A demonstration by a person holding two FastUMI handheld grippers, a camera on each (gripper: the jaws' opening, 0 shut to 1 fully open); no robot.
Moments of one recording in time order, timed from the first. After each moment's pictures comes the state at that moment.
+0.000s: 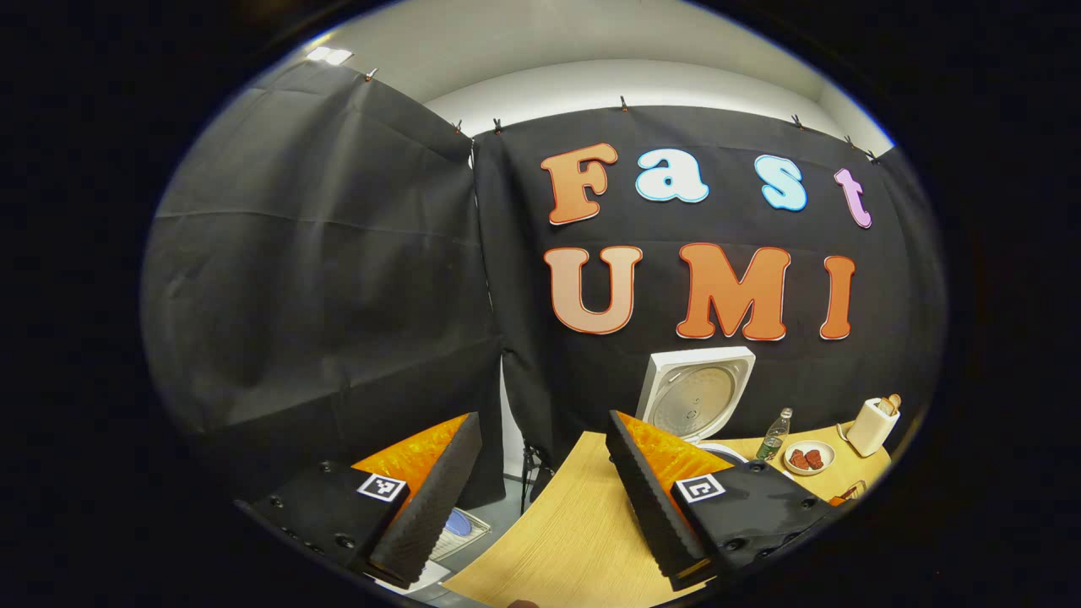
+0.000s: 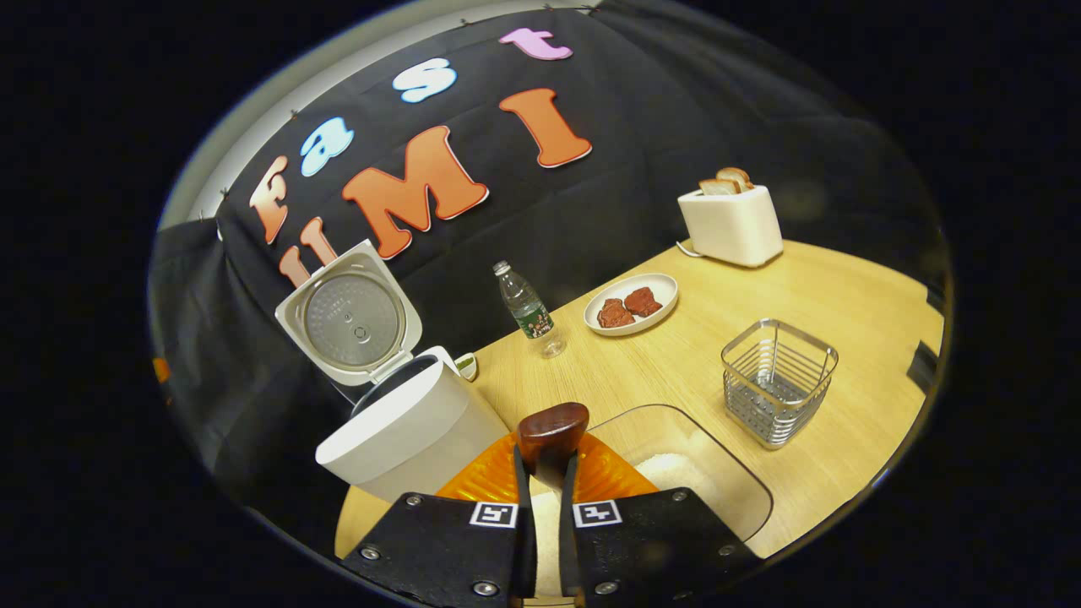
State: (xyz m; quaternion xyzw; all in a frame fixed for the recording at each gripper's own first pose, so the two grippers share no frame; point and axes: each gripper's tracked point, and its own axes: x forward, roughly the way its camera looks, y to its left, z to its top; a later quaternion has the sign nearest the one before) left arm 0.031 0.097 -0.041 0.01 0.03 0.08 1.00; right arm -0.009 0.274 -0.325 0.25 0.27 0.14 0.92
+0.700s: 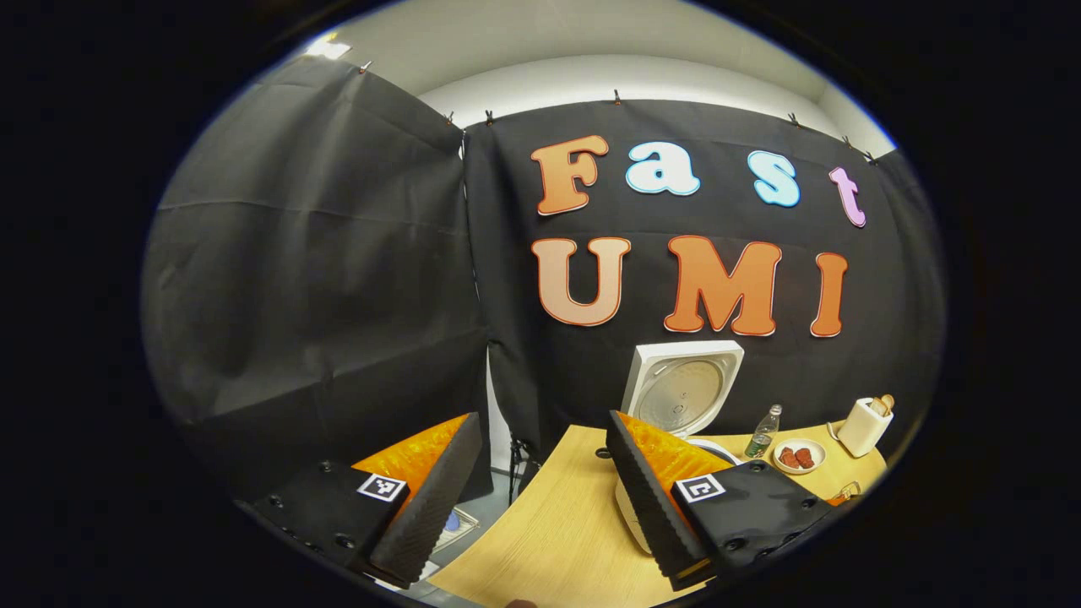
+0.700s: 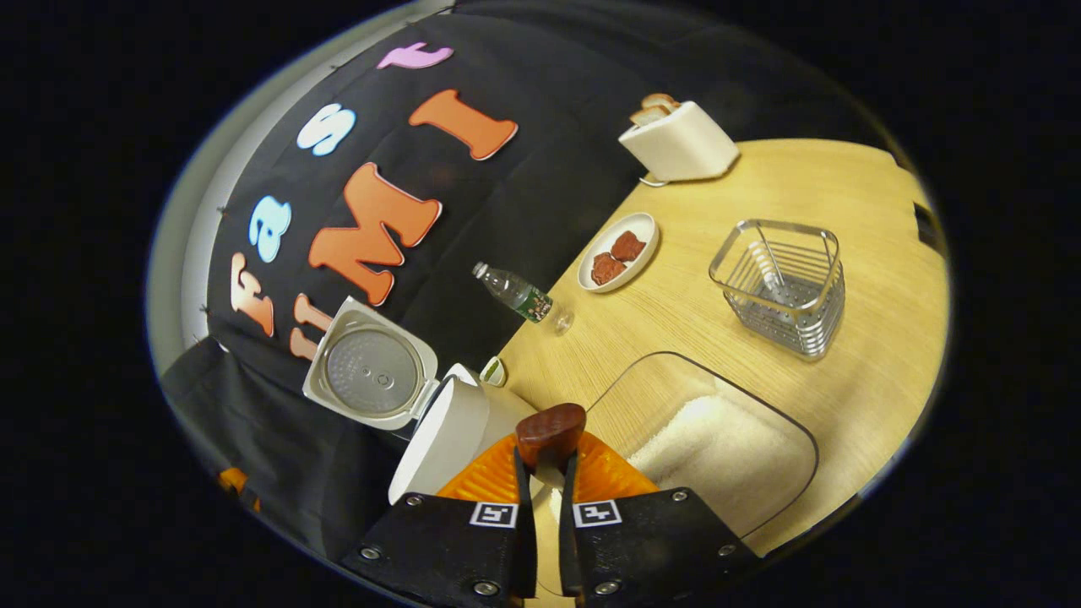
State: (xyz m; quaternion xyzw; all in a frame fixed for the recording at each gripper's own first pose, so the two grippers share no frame) left arm 0.039 0.080 -0.052 0.00 0.05 0.07 1.00; right arm -0.018 0.275 -0.340 0.44 0.33 0.12 0.83
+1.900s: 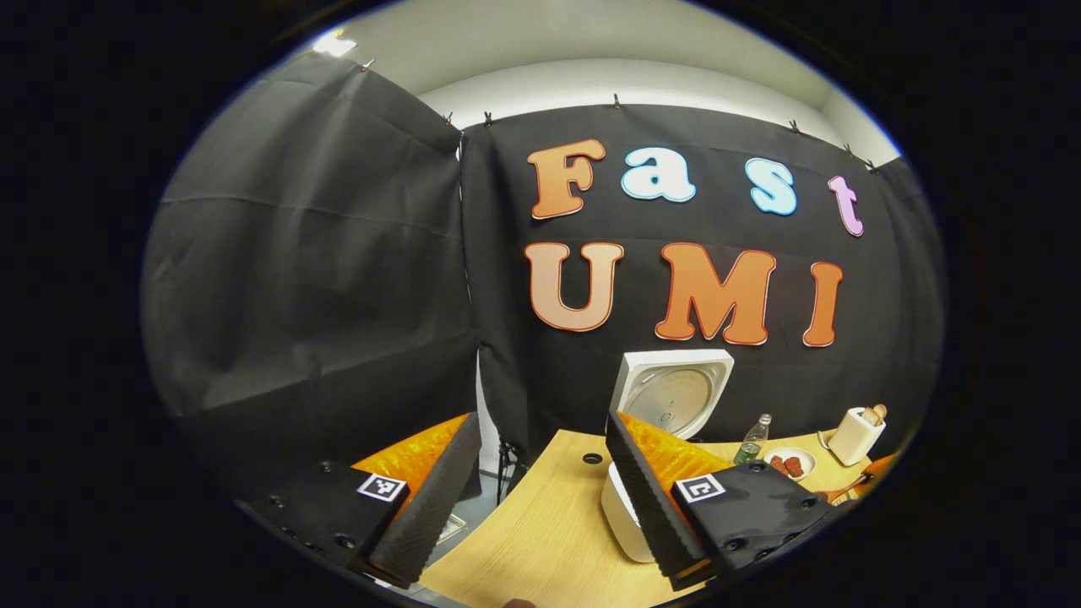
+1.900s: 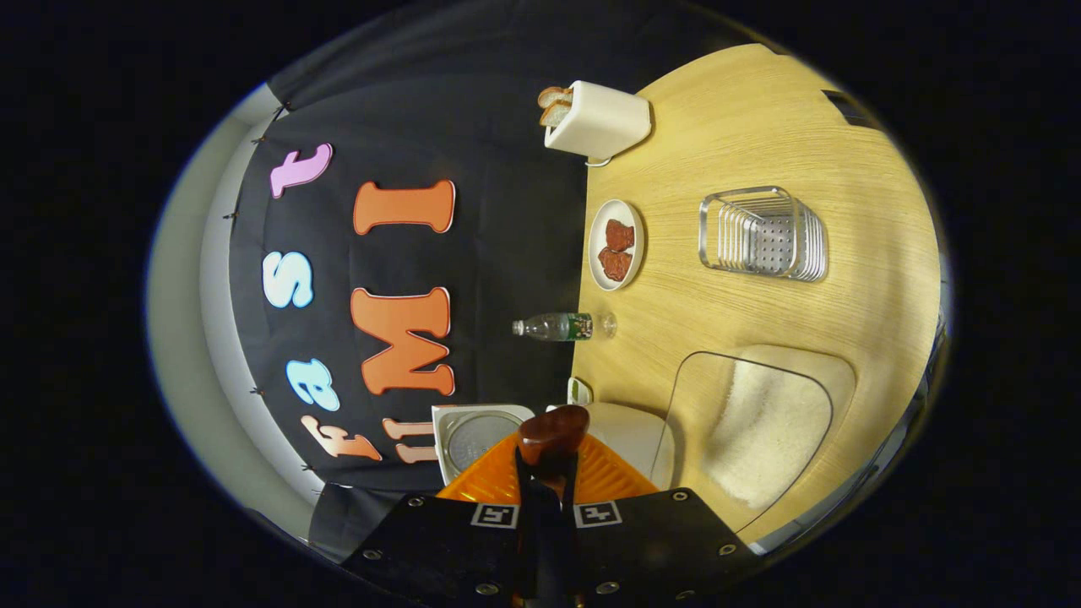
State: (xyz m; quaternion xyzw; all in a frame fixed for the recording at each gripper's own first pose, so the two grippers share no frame) left arm 0.047 0.068 -0.050 -0.01 0.04 0.06 1.00; right arm 0.000 0.247 -0.227 0.65 0.32 0.11 0.68
